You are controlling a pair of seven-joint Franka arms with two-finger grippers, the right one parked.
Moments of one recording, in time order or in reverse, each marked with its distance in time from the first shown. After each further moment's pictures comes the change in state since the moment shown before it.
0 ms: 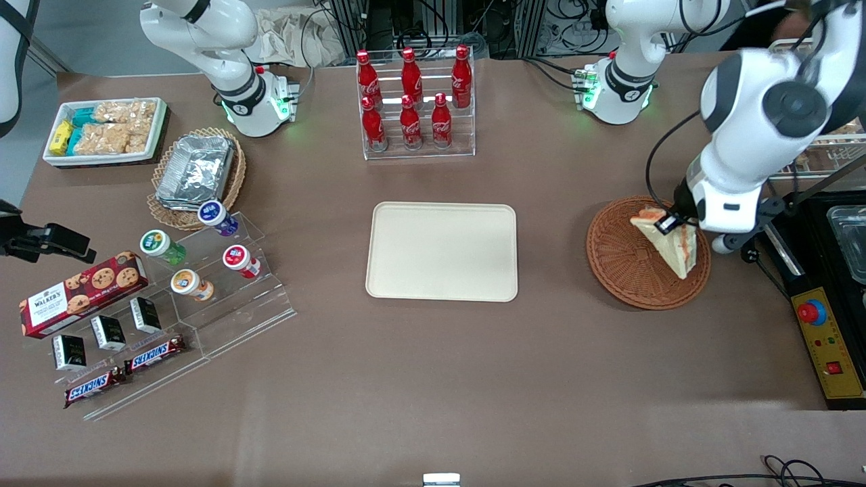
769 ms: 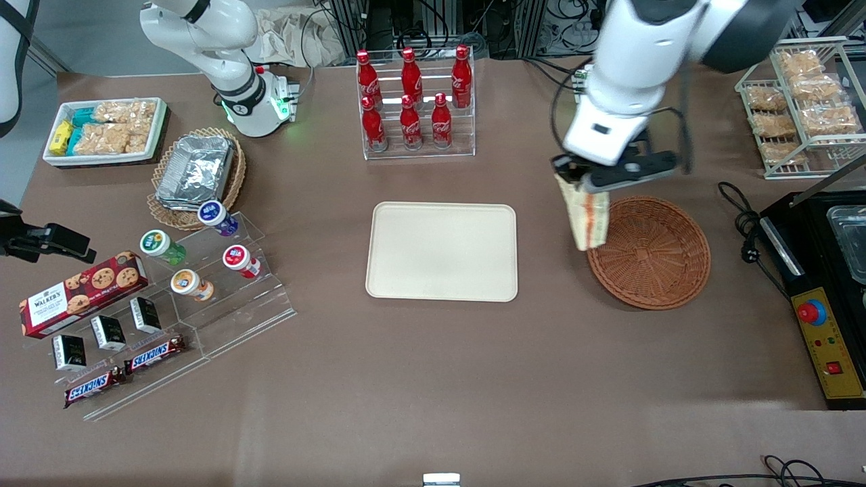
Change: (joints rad) arm -0.004 0.052 -0.357 0.200 0.001 -0.105 0.070
